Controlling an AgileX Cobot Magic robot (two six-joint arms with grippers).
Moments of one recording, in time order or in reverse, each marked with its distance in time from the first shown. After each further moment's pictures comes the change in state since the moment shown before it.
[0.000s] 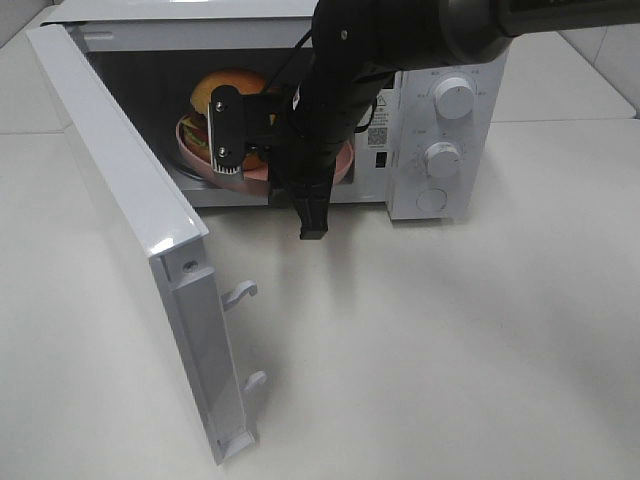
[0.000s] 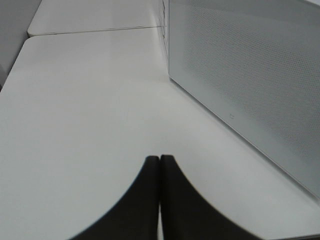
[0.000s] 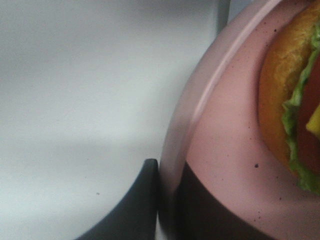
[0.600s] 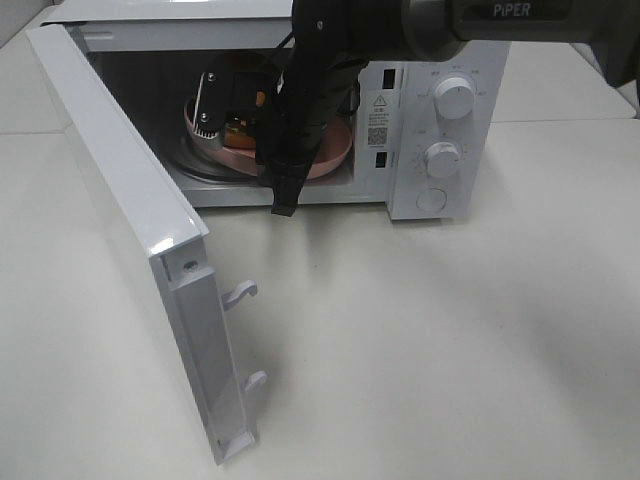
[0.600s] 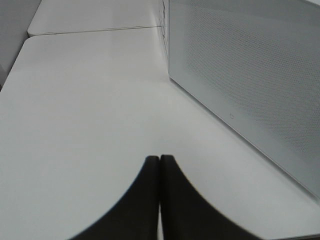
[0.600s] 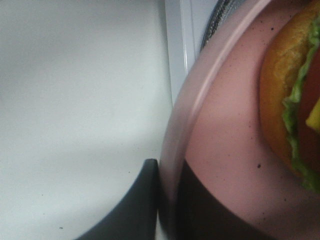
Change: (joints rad) left arm 0.000 0.000 0.000 0.000 0.000 0.000; right arm -0.016 0.117 -0.202 -0.036 0.055 0.180
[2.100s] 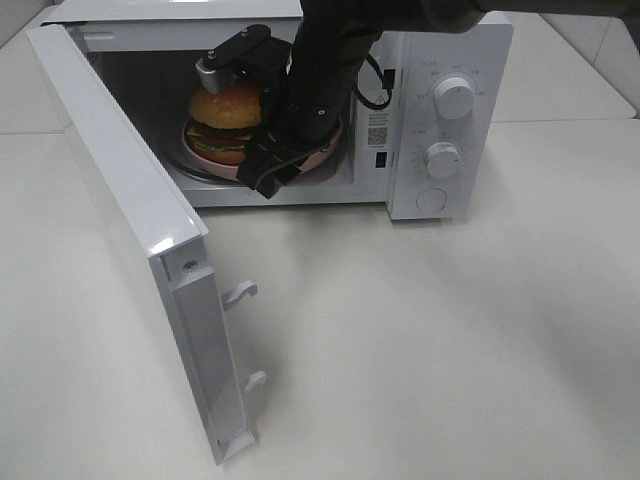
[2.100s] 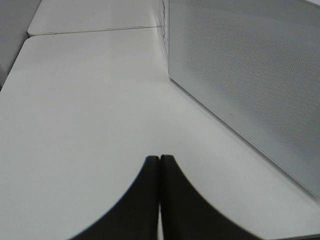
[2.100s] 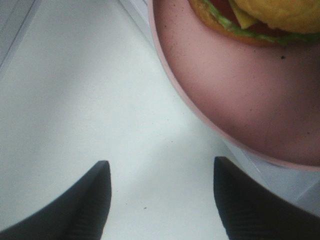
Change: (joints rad) left arm 0.000 0.000 0.000 0.000 0.000 0.000; right arm -0.001 -0.044 -0.011 -0.008 0.144 0.615
